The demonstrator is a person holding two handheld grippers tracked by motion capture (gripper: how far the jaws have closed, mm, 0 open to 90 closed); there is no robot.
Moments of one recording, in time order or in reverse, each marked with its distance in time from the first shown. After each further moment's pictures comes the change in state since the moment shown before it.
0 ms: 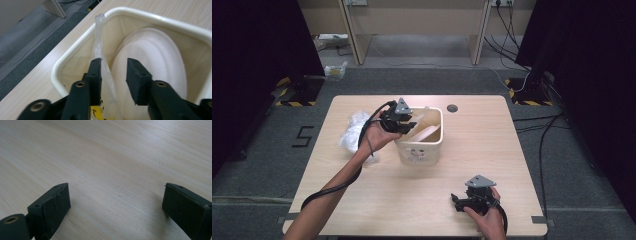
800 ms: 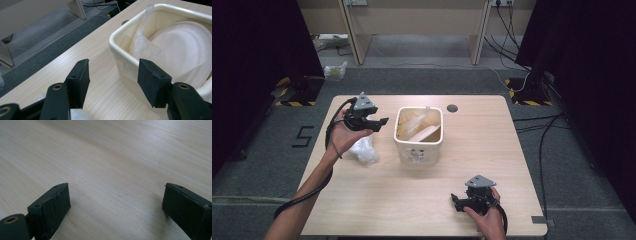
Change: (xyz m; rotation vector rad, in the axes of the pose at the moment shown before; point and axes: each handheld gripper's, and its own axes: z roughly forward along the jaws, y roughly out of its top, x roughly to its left) left arm 0.050 -0.053 -0.064 -0.071 0.118 -0.140; right arm 0.000 0.000 0.000 0.001 -0.001 -0.001
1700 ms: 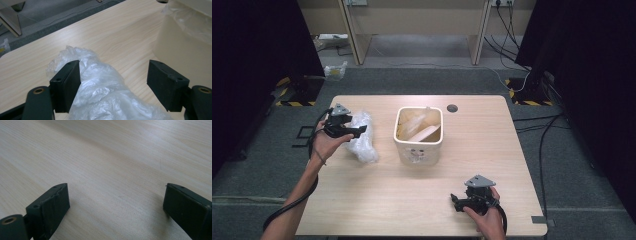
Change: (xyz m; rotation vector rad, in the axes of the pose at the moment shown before) left arm 0.051 -0.078 0.012 0.074 0.071 -0.198; right arm 0.001 0.001 0.001 0.005 -0.001 0.001
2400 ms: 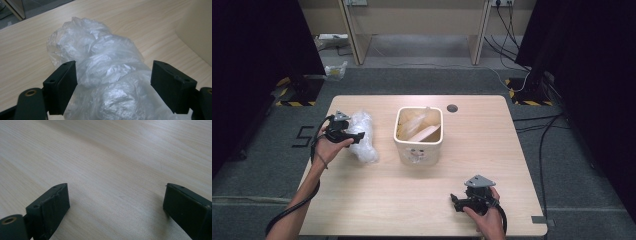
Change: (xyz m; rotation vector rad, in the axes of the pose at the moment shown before) left arm 0.012 -0.029 0.024 0.084 0.047 -0.029; right arm 0.000 0.000 0.000 -0.001 0.001 -0.002
